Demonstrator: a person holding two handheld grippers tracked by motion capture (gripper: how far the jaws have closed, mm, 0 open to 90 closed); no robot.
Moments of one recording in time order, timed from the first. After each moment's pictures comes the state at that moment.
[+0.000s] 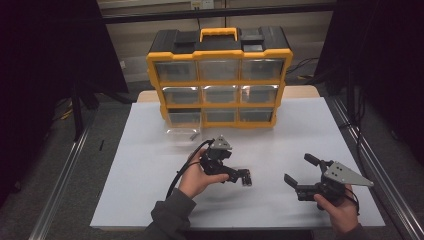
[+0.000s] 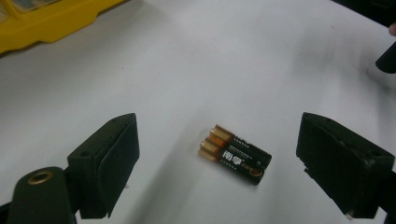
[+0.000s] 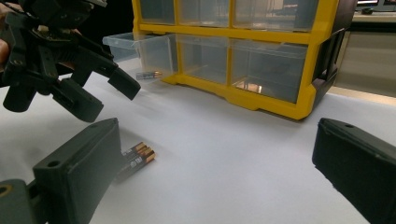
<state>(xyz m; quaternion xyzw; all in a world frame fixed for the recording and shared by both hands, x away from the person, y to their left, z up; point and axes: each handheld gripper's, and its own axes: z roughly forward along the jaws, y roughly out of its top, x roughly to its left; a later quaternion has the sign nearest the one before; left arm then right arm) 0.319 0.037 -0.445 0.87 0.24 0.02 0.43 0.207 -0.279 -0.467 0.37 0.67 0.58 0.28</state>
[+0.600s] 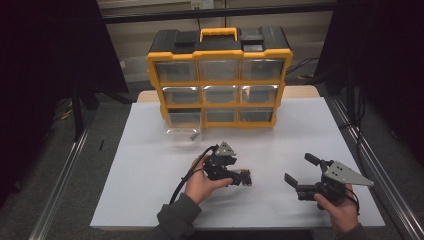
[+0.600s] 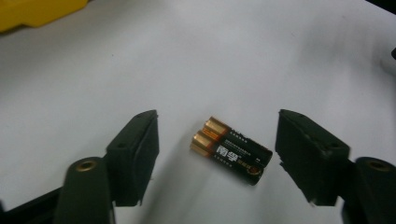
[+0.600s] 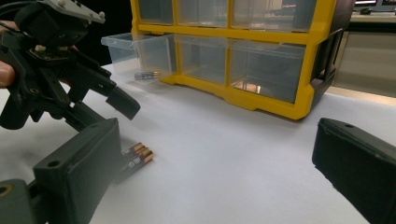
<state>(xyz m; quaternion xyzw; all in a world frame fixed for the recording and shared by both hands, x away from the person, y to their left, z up) 0.310 0.028 -0.461 0.87 0.25 0.02 0.43 0.208 -0.279 -0.467 0.37 0.67 0.57 0.28</state>
